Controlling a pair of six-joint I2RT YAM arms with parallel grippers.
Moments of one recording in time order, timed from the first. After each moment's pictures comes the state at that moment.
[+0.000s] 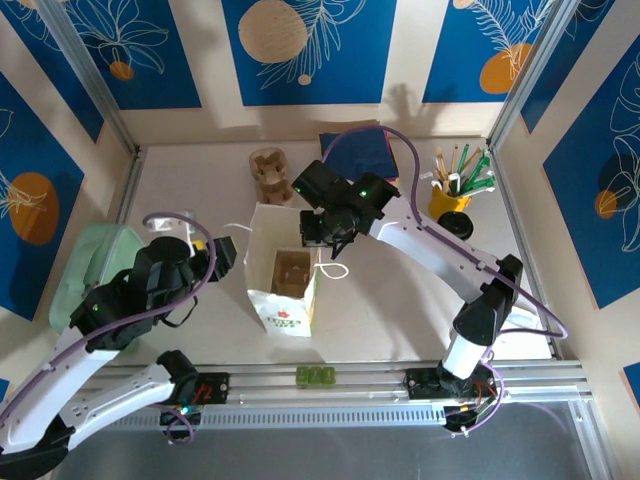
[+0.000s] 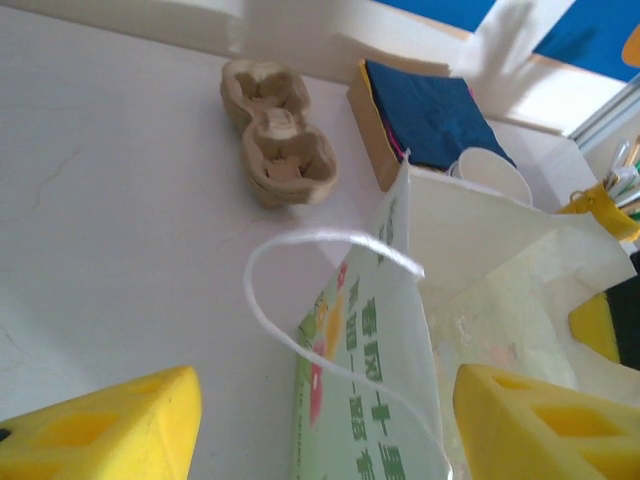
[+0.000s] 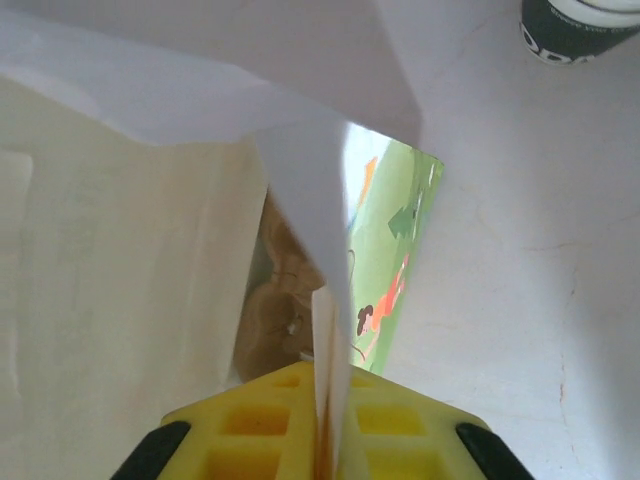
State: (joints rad) left arm -0.78 0.70 1.06 -0.89 -0.44 -0.65; right arm 0.90 1.69 1.83 -1.24 0.04 0.76
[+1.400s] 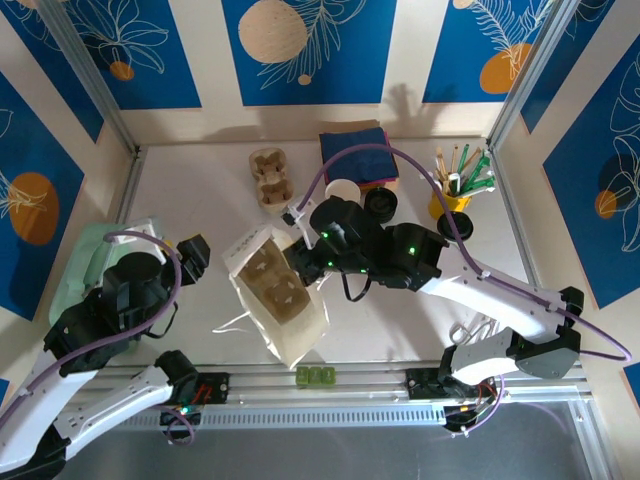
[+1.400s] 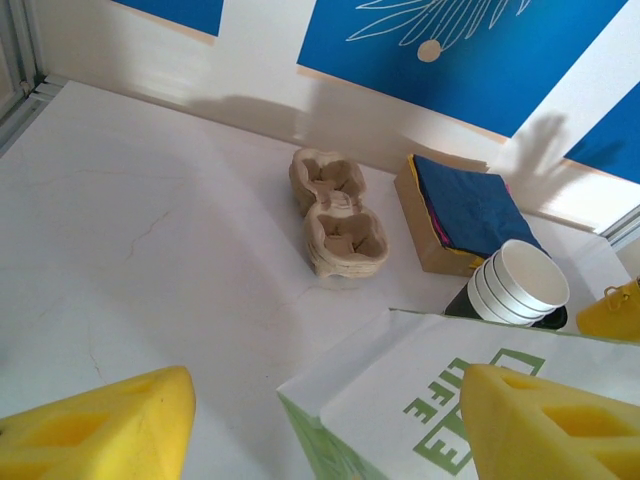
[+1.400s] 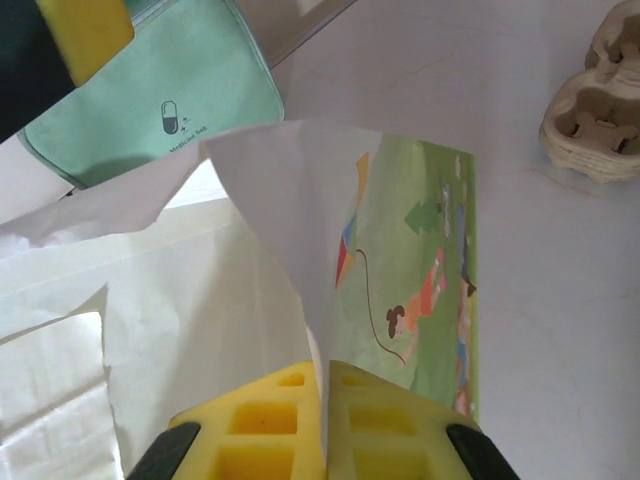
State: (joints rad) left arm -0.78 0.58 1.06 -0.91 -0.60 -0.65; right arm 1.14 1.36 1.57 -0.84 0.08 0.37
